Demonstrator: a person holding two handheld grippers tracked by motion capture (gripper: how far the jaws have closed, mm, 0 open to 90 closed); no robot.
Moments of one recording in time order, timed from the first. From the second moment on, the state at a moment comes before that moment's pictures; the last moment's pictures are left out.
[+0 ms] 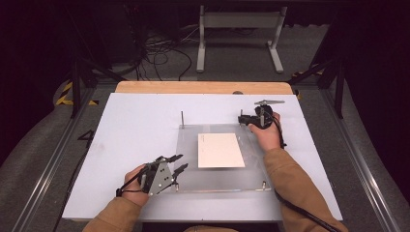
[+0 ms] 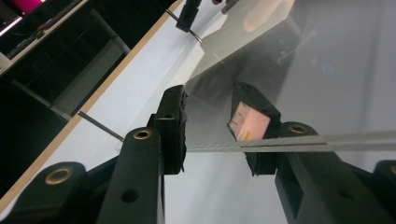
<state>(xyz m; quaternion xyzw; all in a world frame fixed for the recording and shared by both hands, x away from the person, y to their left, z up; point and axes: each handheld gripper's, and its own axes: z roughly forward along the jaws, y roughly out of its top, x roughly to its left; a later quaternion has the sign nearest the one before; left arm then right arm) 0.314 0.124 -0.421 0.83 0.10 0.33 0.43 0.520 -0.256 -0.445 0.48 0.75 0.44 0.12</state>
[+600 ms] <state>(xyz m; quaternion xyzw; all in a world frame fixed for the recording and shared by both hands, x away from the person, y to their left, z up) 0.321 0.126 -0.412 0.83 0.11 0.31 0.44 0.436 -0.304 -0.424 0.36 0.78 0.49 0.15</state>
